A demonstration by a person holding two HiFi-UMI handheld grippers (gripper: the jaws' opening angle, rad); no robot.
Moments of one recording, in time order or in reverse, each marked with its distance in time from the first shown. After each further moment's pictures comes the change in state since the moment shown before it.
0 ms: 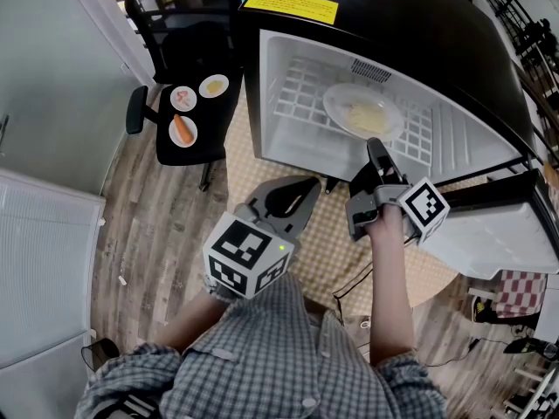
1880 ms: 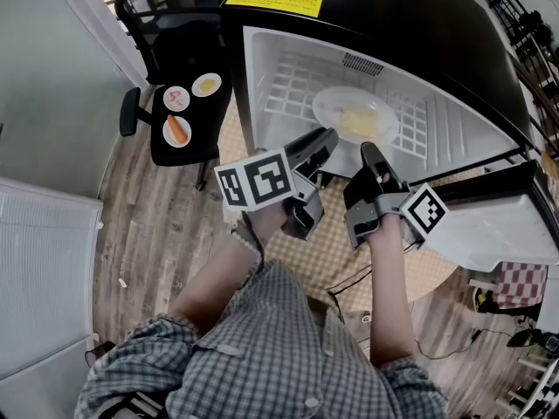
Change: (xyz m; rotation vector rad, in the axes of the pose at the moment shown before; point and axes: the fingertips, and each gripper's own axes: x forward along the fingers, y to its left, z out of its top) left arm 0.082 0.051 0.016 -0.717 -0.165 -0.123; right arm -0.018 0.003 -0.012 0.092 0.041 0.050
